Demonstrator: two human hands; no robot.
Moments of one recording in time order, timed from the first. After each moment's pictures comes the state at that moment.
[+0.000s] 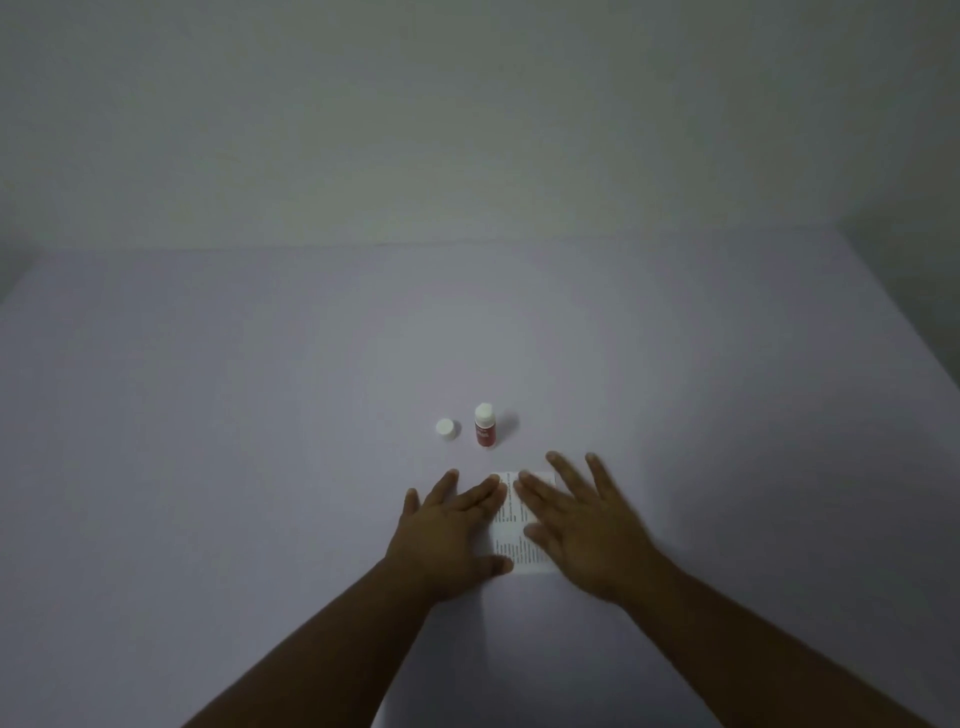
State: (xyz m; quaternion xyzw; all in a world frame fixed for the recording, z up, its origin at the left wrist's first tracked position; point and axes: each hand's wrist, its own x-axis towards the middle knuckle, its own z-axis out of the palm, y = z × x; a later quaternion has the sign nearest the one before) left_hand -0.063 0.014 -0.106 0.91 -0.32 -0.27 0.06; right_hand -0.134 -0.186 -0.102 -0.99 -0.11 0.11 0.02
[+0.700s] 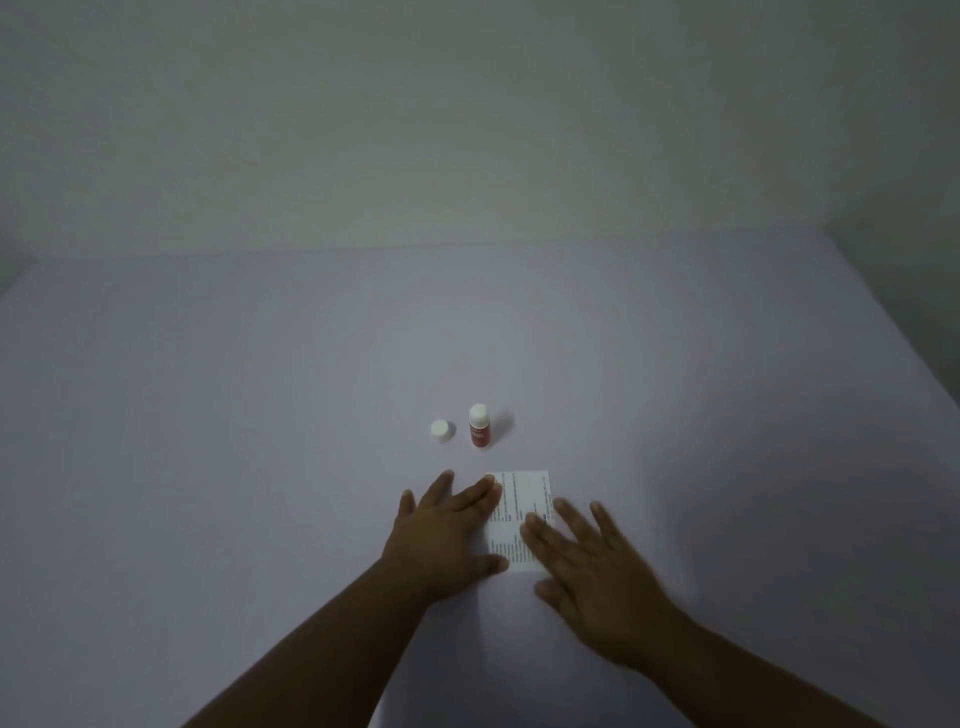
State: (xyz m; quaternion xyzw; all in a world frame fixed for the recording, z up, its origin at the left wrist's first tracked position) left_hand -0.062 0.014 -0.109 0.91 -0.33 -0.27 0.05; right_hand -0.182 -0.179 -0.108 -0.99 -0.10 0.09 0.05
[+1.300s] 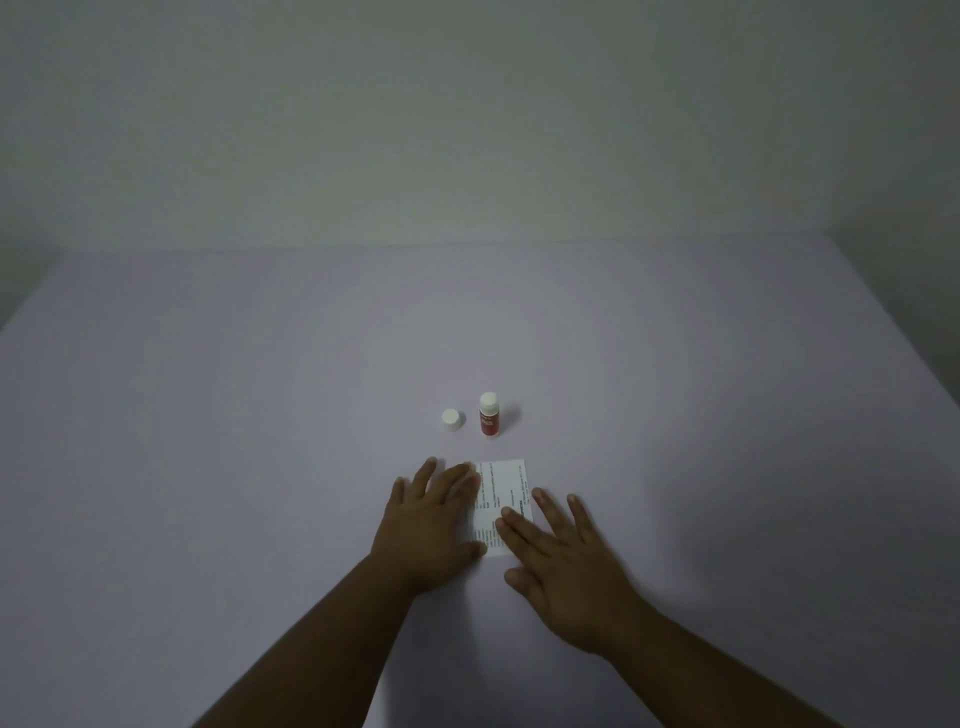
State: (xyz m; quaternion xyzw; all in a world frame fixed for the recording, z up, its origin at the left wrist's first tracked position) left_hand -0.072 0.039 -0.104 0.93 -0.31 -0.18 0.04; right_hand -0.181 -0.142 -0.109 -0.99 -0.10 0.06 0.04
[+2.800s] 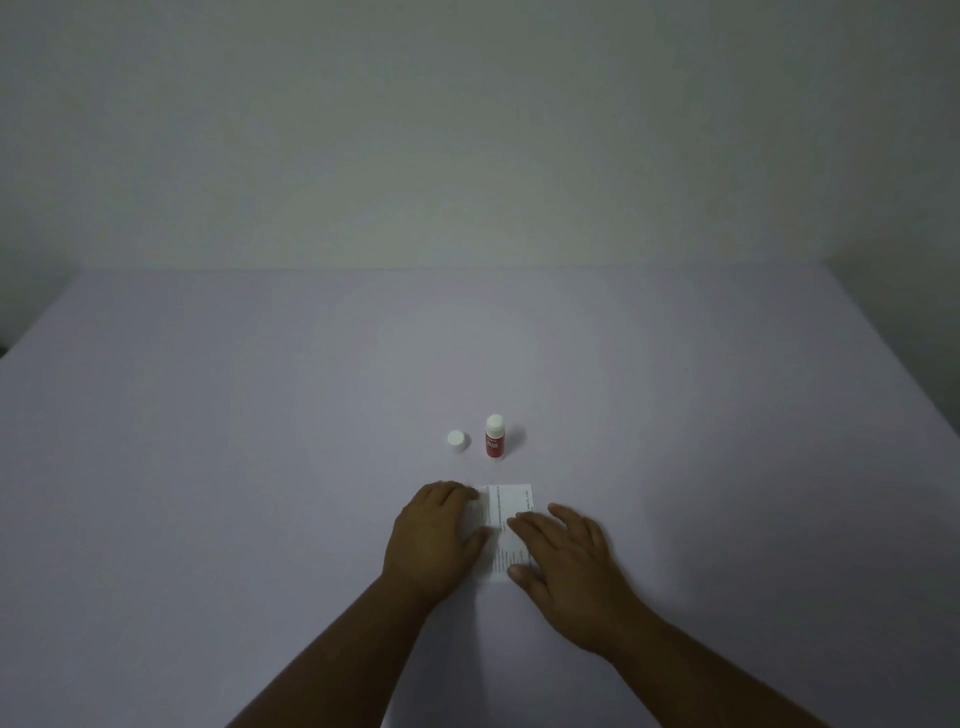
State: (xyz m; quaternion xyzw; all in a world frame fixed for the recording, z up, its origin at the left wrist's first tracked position) left_hand -0.070 0.029 -0.098 0.94 -0.24 -0.06 0.22; right_hand -0.161 -0.146 -0.106 -0.98 -0.03 0.03 0.19
